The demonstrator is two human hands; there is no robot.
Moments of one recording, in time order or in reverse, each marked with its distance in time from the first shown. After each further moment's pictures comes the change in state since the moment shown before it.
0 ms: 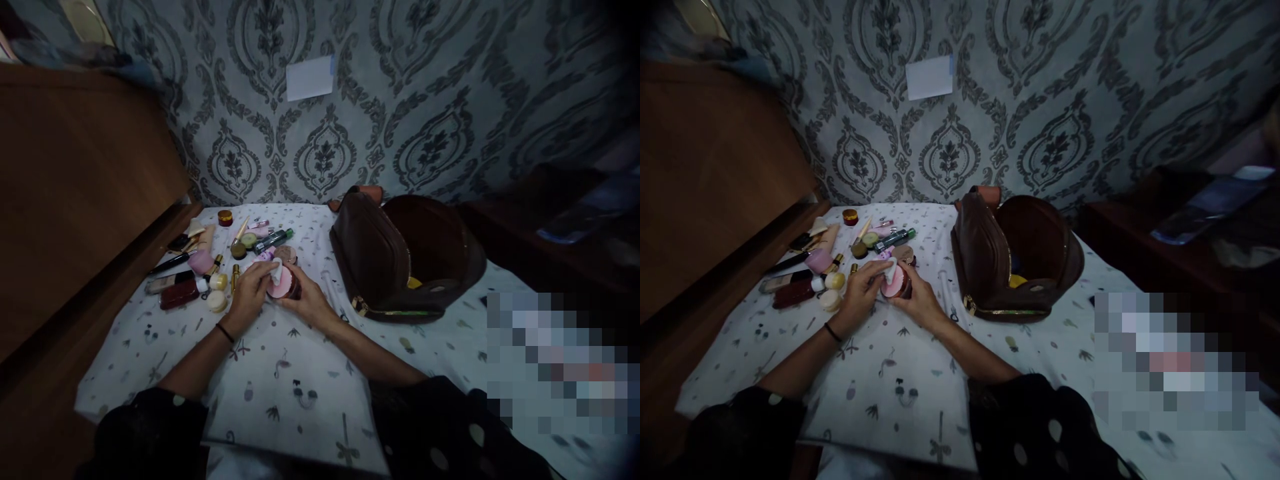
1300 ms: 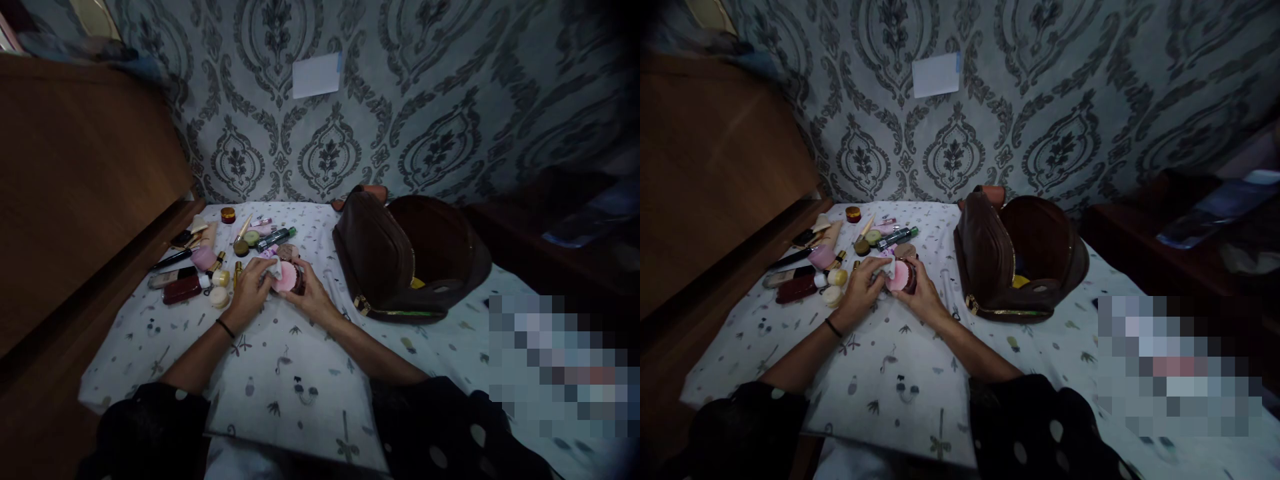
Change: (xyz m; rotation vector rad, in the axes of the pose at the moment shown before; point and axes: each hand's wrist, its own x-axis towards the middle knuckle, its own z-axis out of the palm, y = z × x) left_hand 0.000 0.006 -0.006 0.142 -0.034 -0.108; right_hand 0.001 0.011 0.001 0.069 0.049 0.000
